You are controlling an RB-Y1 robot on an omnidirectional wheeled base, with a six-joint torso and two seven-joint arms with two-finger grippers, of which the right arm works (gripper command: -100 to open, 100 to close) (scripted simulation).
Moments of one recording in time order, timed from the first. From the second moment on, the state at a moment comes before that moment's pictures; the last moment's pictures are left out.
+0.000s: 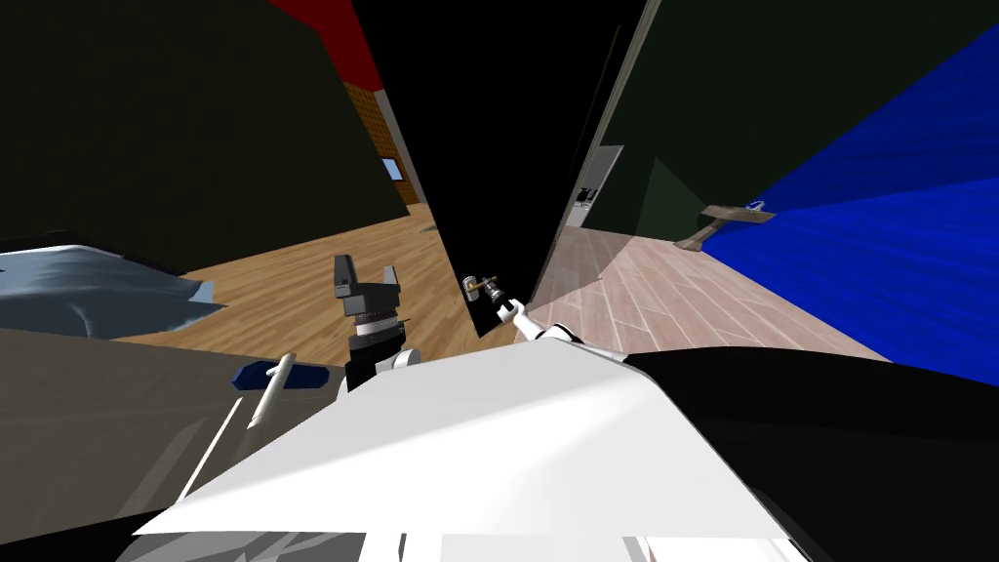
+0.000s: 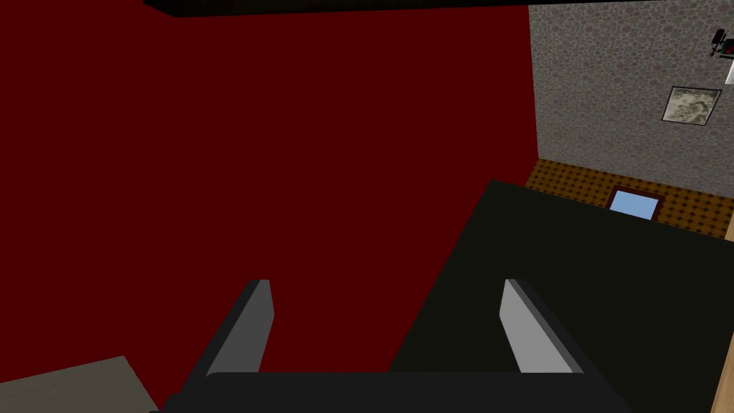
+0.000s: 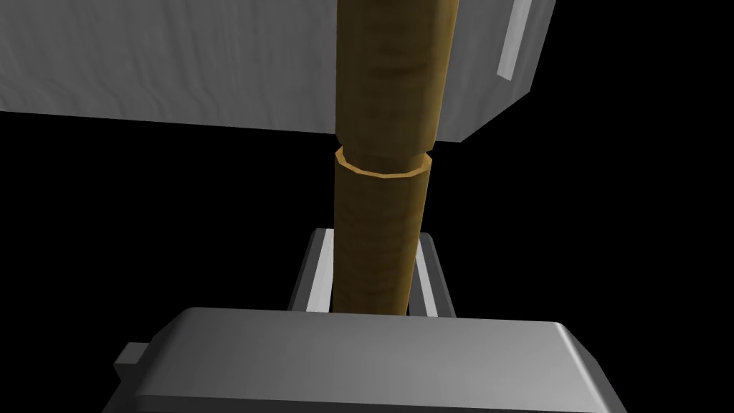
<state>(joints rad) -0.44 0.01 0.26 -0.75 0.13 -0.44 -0.22</state>
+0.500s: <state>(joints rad) -0.44 0.02 0.21 -0.75 0.12 -0.43 -0.19</state>
